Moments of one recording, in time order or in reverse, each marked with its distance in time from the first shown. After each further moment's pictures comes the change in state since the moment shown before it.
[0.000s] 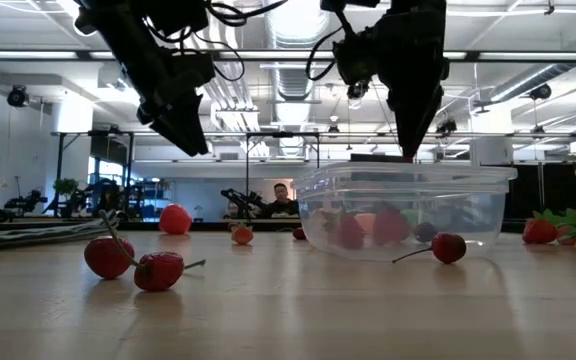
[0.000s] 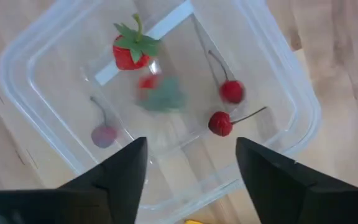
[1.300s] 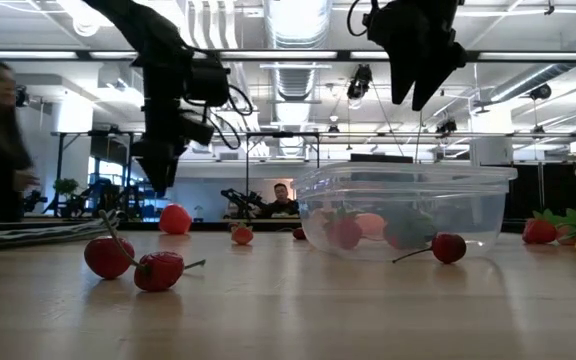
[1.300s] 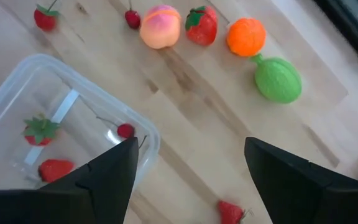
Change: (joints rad) left arm 0.405 0.283 0.206 -0.341 -0.024 0.701; right arm -0.121 -0.237 0.007 -0.133 0.287 0.179
